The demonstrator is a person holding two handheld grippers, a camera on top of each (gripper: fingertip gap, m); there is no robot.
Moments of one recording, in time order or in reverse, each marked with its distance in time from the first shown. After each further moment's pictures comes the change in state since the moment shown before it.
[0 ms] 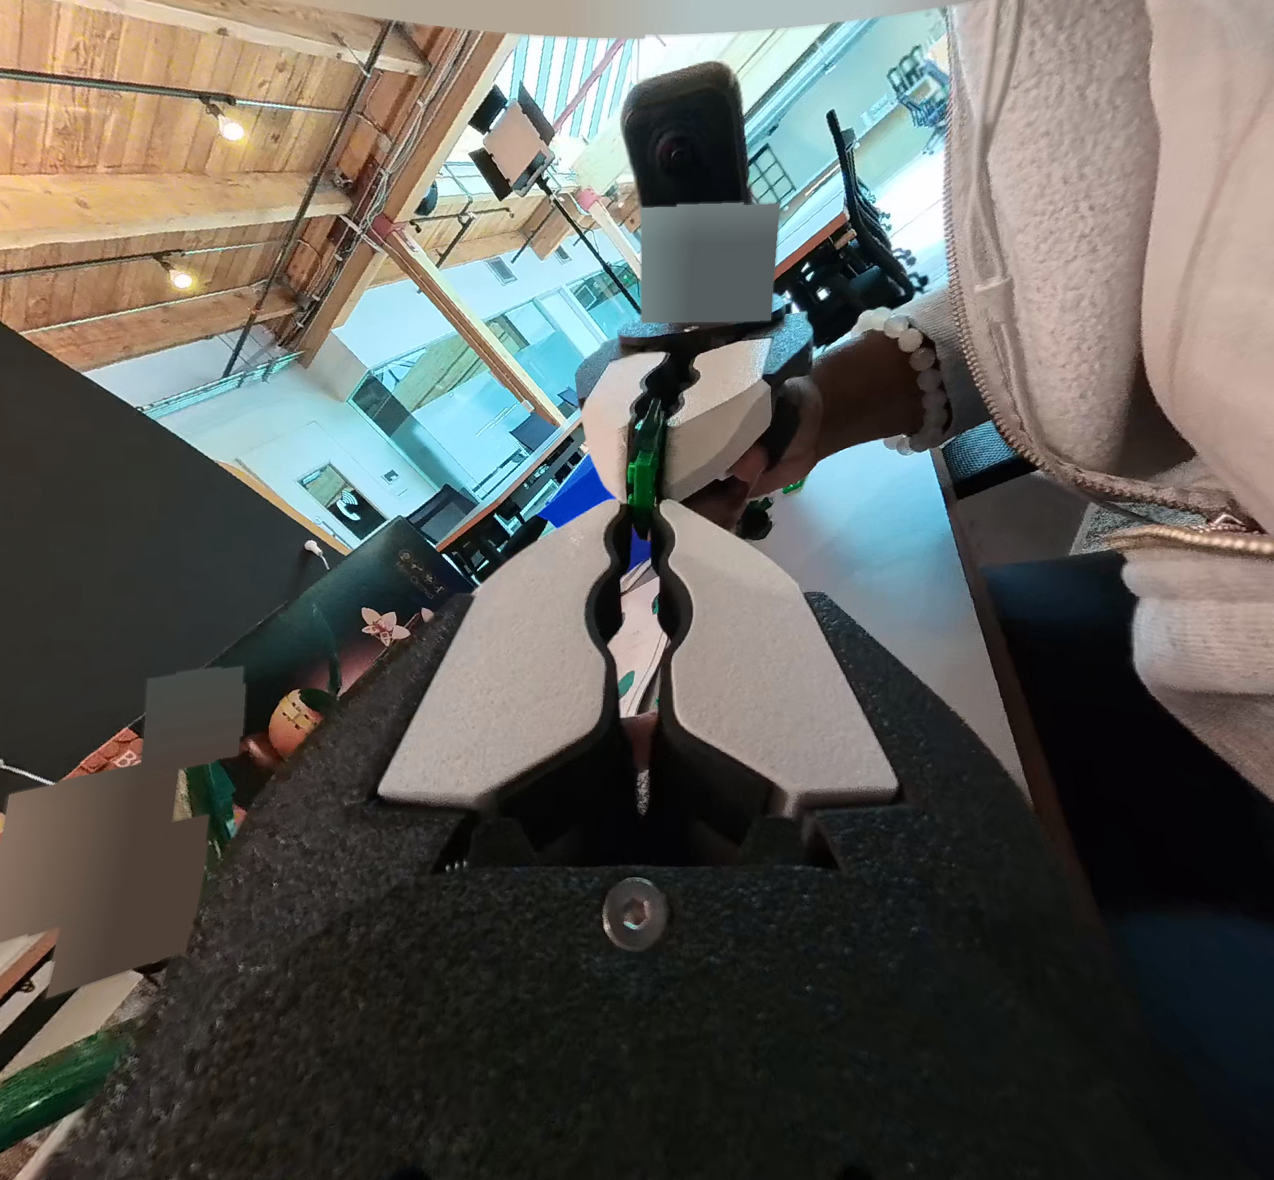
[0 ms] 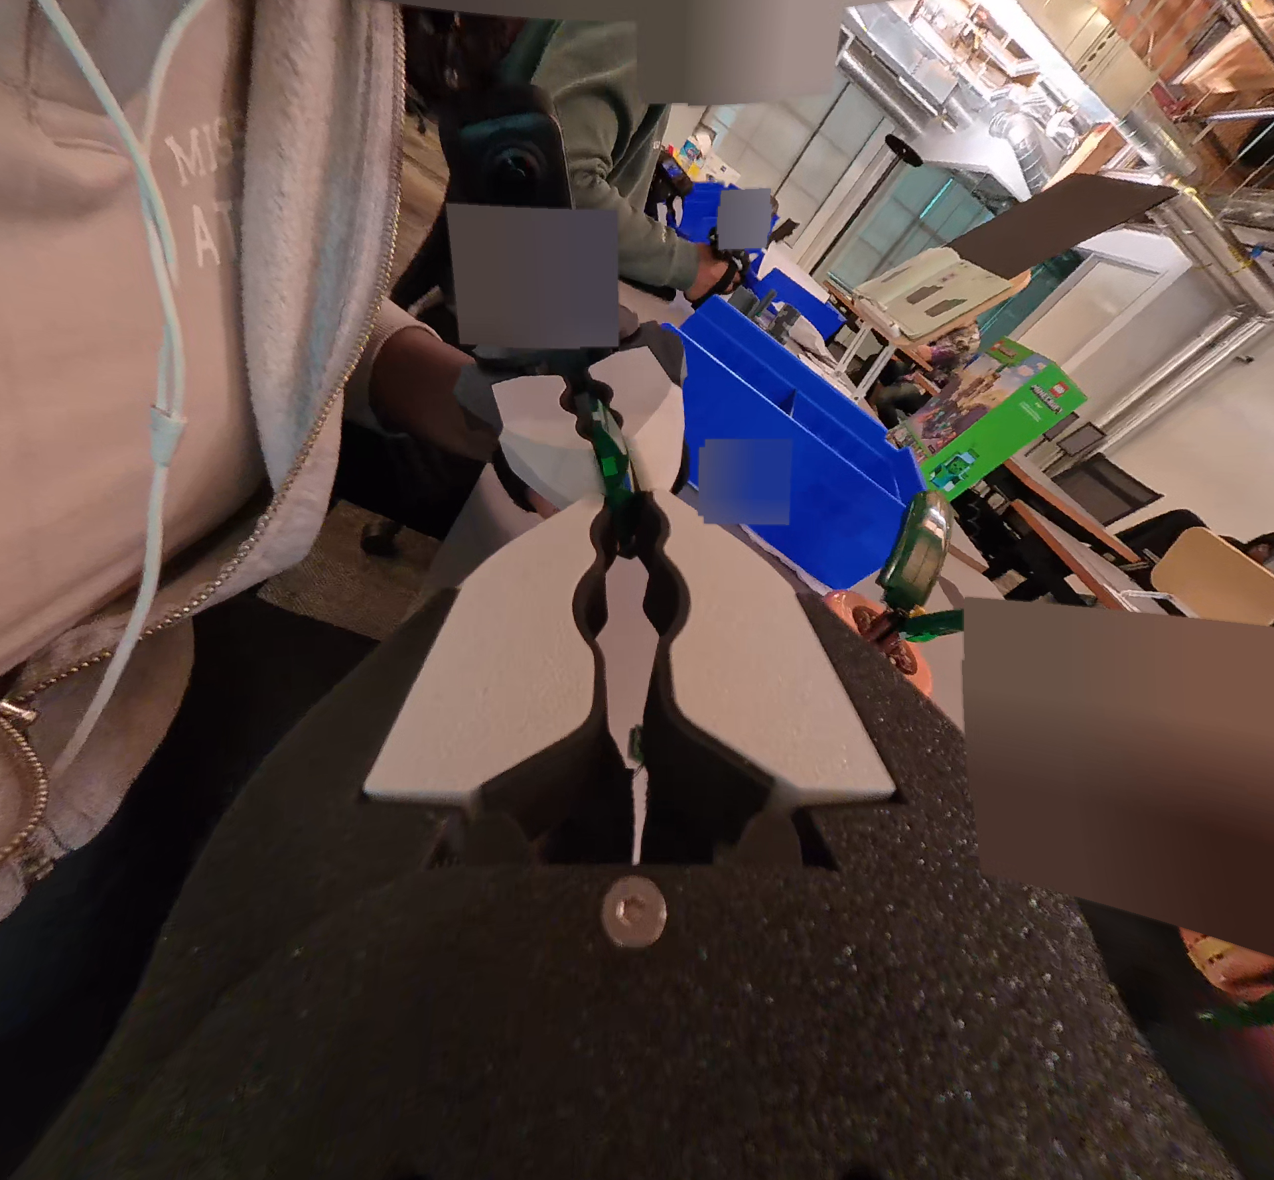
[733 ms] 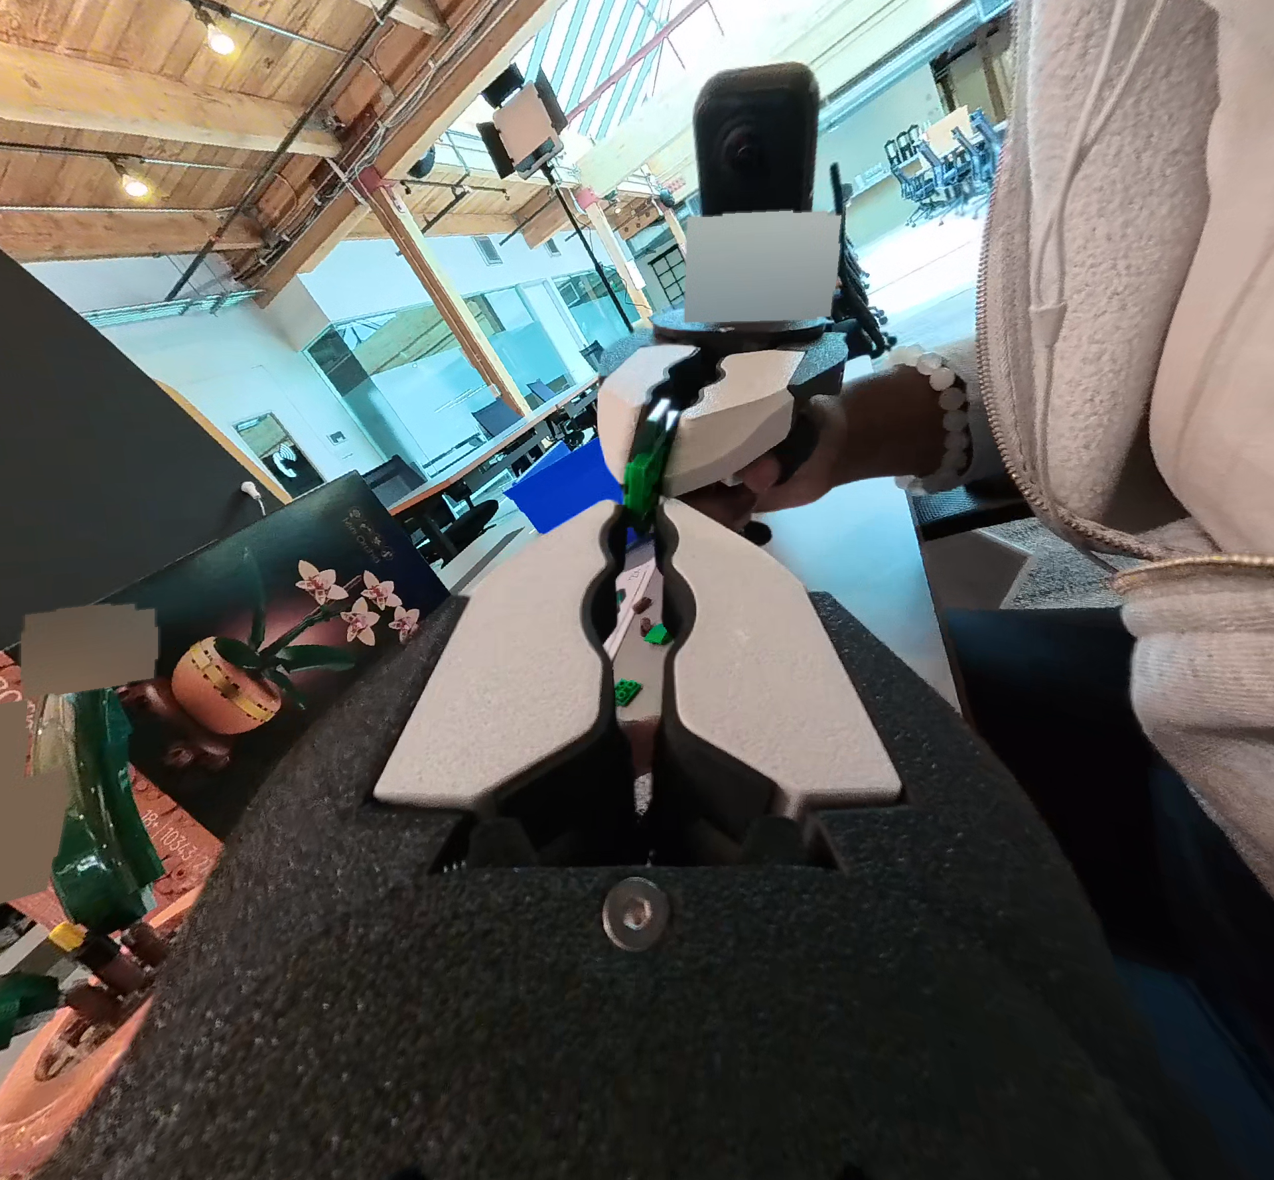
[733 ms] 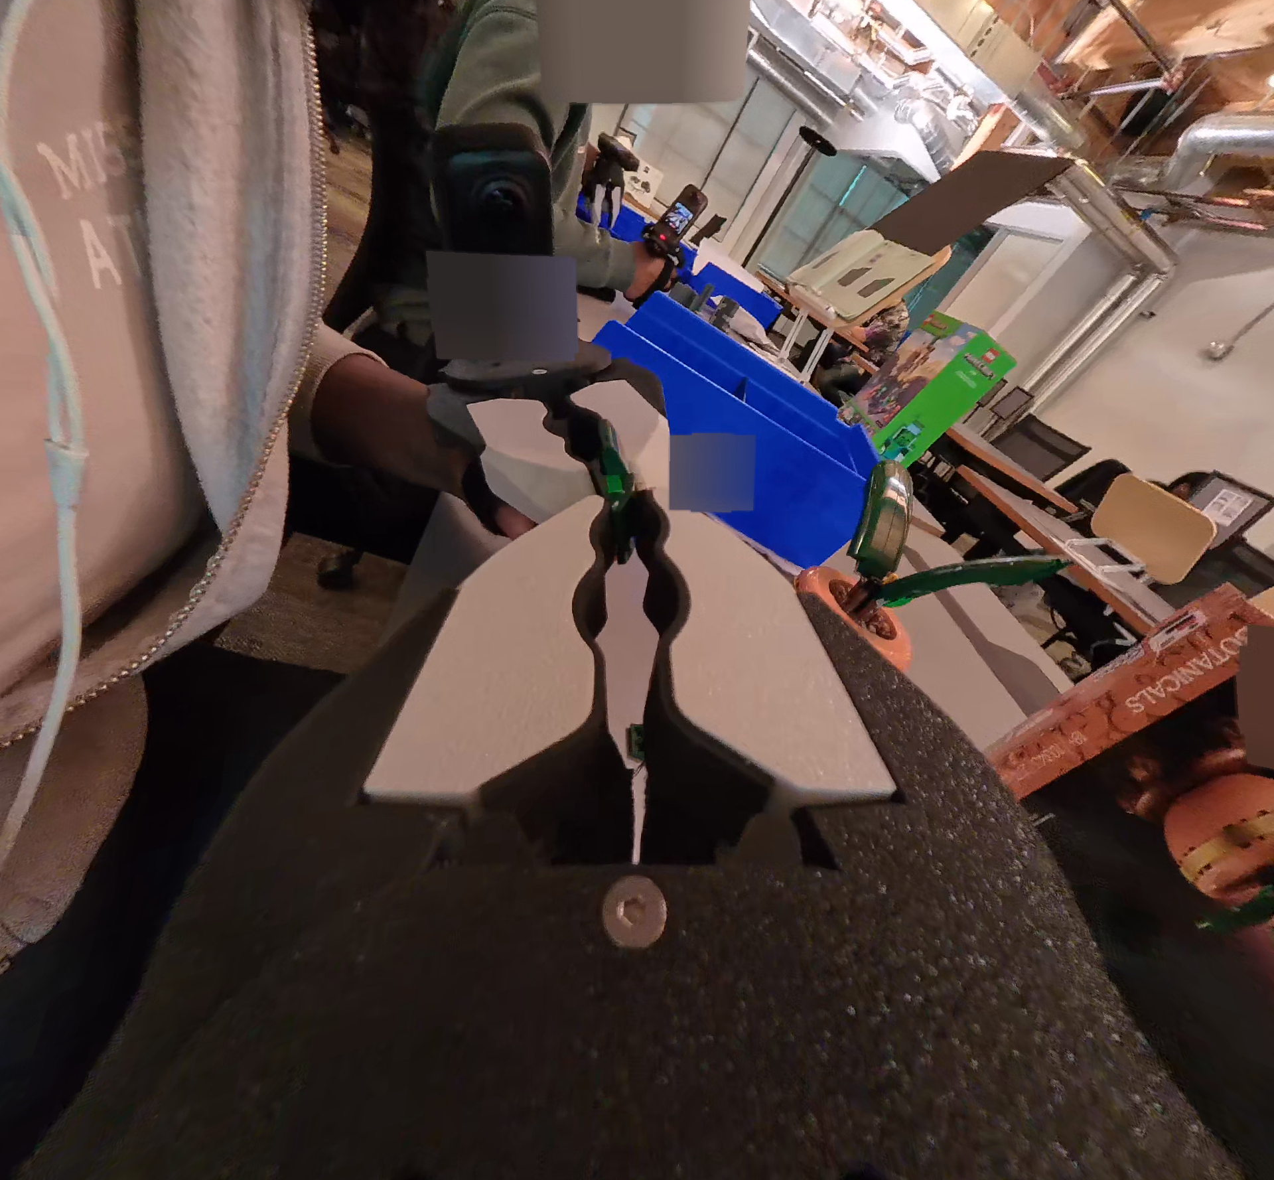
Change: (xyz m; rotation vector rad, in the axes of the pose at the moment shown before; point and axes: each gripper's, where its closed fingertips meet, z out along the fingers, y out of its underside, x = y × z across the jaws) left arm -0.002 0.008 0.004 0.015 -0.002 -0.184; right arm 0.008 0.003 0.000 0.009 0.117 0.059
